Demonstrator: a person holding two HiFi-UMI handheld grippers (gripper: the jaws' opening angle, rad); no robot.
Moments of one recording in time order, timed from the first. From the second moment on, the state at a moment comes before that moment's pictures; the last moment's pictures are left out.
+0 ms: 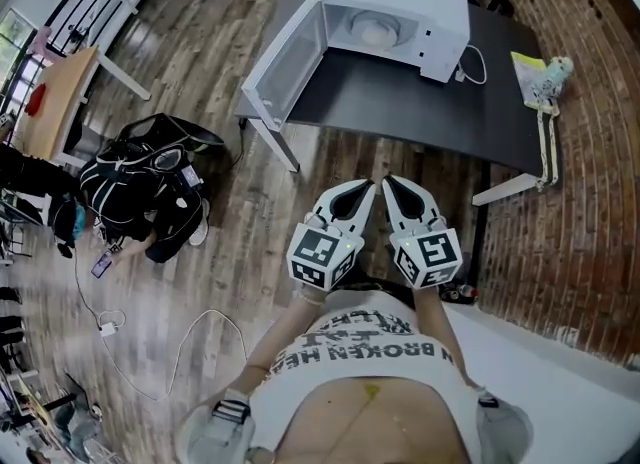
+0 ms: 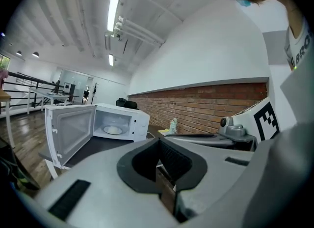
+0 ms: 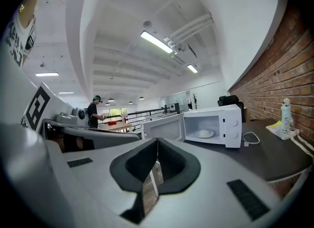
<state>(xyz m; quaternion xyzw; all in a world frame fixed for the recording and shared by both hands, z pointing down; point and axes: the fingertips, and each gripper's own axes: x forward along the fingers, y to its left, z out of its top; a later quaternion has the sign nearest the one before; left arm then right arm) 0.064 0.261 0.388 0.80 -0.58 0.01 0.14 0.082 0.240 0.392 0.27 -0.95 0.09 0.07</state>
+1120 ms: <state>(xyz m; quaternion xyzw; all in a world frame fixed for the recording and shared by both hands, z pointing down) -0.036 0.213 0.399 0.78 -0.60 -0.02 0.17 -0.020 0.184 0.393 0.25 -0.96 0.07 0.10</state>
